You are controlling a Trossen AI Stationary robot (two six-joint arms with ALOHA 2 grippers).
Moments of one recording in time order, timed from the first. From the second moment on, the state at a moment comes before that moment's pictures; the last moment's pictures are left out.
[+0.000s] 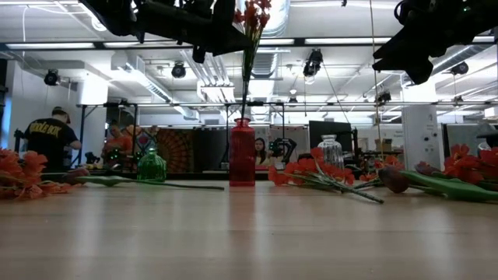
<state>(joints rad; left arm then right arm) 0.21 1.42 0.85 0.56 -0.25 0.04 -0.09 0.57 0.49 -0.33 0.13 0.37</state>
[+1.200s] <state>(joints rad) 0.21 1.23 0.85 -0.04 -0.28 0.11 -0.09 0.57 0.49 -0.33 0.13 0.40</state>
